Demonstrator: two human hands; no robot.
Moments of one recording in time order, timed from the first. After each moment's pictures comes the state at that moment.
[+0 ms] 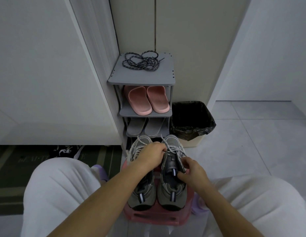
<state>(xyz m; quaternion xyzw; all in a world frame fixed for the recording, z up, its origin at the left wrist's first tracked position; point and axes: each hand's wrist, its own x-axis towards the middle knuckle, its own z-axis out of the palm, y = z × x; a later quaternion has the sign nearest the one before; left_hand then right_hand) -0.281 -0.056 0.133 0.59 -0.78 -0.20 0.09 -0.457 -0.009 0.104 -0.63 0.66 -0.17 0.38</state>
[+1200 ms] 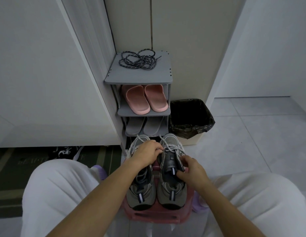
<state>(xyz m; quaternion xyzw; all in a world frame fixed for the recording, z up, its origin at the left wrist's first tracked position) -0.269 -0.064 0.129 0.60 -0.75 -0.26 0.09 -0.456 -0.010 0.107 -0.63 0.66 -0.16 0.37</state>
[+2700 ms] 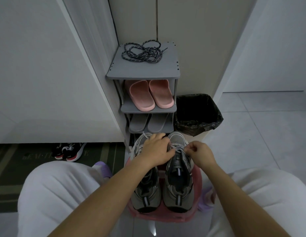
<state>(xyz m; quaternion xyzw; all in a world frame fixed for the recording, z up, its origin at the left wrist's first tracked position) -0.281 -0.069 0.139 0.61 -0.77 -0.21 -0.01 -0.452 -0.067 0.112 -0.57 0.71 -0.18 0.37</state>
